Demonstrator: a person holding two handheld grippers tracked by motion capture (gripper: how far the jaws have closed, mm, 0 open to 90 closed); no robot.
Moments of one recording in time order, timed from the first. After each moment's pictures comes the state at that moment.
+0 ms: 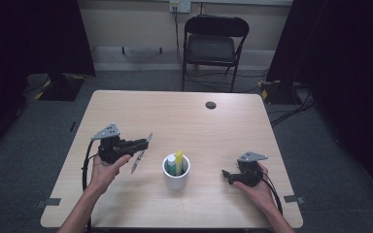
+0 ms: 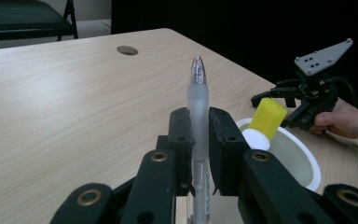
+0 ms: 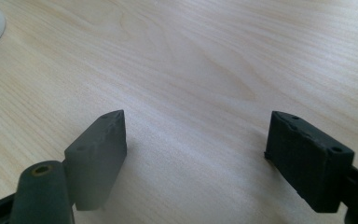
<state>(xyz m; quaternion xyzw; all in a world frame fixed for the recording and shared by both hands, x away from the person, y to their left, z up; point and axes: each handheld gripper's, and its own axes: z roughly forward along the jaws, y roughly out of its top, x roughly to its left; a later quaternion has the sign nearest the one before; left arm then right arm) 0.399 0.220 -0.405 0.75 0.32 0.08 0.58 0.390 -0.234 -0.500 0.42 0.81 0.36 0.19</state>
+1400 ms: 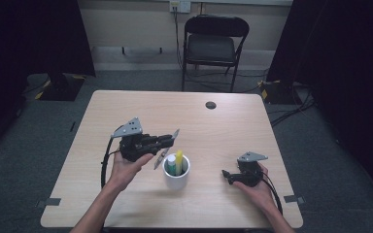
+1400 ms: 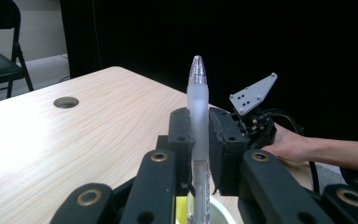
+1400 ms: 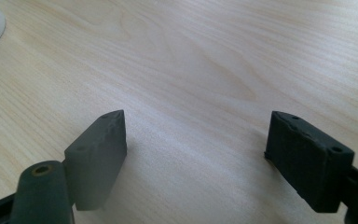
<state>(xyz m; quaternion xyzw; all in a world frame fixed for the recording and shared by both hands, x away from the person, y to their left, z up) 0.386 0.149 -0.360 0.75 0.24 0.07 0.62 0.390 -0.234 -0.500 0.42 0.81 0.36 0.19</state>
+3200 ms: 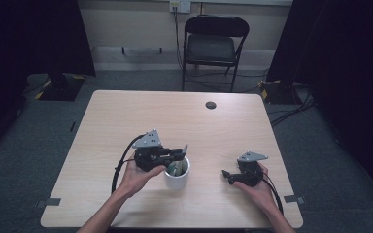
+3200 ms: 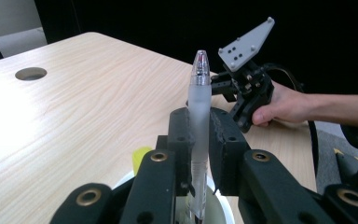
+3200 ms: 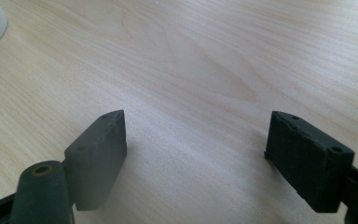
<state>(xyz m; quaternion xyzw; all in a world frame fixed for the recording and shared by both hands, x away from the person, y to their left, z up) 0.379 0.122 -0.392 0.80 0.21 0.06 0.56 0.390 -0.235 -0.500 0.41 0.82 0.36 0.19</state>
